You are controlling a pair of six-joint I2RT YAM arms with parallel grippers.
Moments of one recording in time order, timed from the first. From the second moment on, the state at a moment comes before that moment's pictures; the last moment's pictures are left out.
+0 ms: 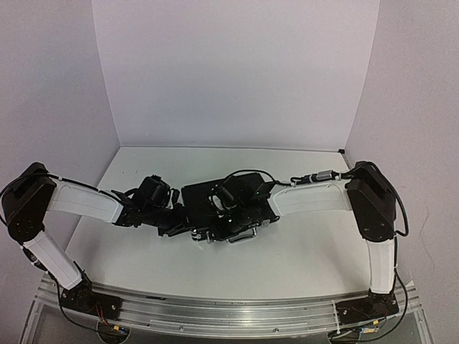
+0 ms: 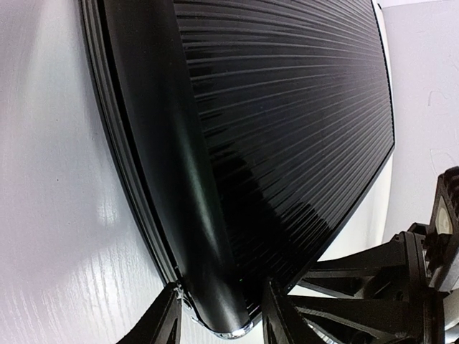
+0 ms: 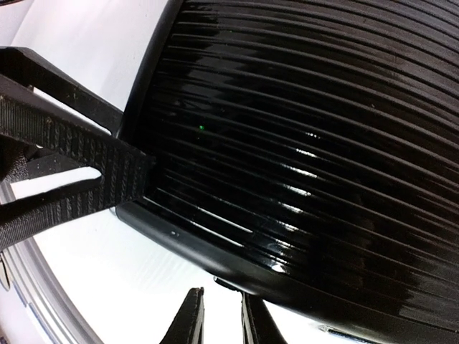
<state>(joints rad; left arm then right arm) -0.73 1.58 0.72 0.06 0.28 -0.94 1.00 2.10 1.48 -0.39 -0.16 0.46</state>
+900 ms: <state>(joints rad) -0.73 1.54 0.69 0.06 0.24 -0.96 1.13 2.07 1.18 0.07 0.30 0.51</state>
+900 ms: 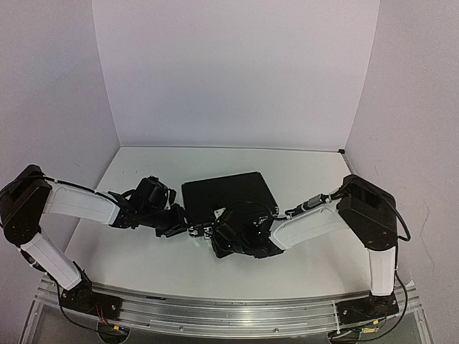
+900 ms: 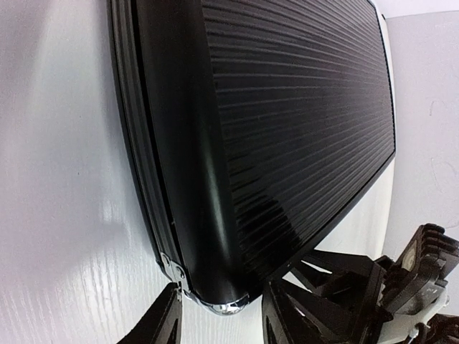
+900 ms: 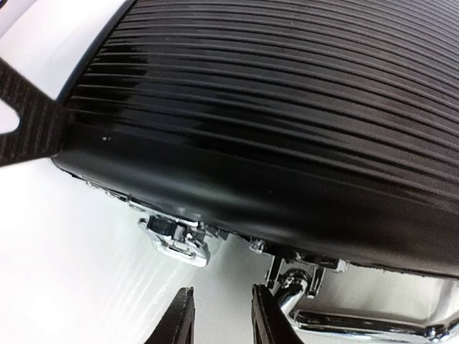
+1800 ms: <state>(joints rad) -0.73 1.21 0.74 -0.28 0.05 -0.96 0.96 1.51 1.18 -0.39 0.38 0.52</state>
